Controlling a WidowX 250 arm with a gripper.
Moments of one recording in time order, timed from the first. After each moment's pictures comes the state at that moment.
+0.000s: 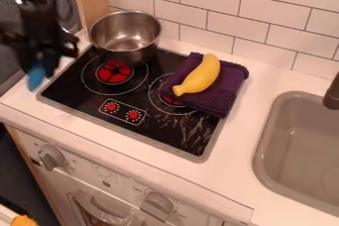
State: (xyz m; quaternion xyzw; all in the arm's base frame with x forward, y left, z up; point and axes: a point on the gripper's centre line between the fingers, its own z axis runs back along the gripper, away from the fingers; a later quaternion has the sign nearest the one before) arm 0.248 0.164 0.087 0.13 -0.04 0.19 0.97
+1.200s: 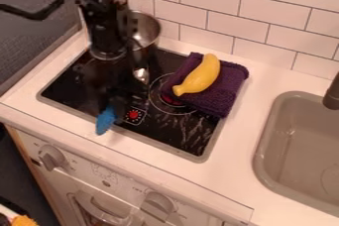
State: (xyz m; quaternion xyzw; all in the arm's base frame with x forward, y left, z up) arm 0.259 0.064 0.024 0.05 -0.02 0.04 1.00
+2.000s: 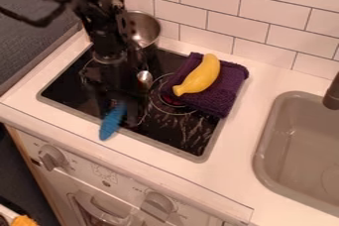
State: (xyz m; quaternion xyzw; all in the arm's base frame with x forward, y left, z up) arm 0.267 0.054 0.028 0.02 -0.06 -0.01 1.00
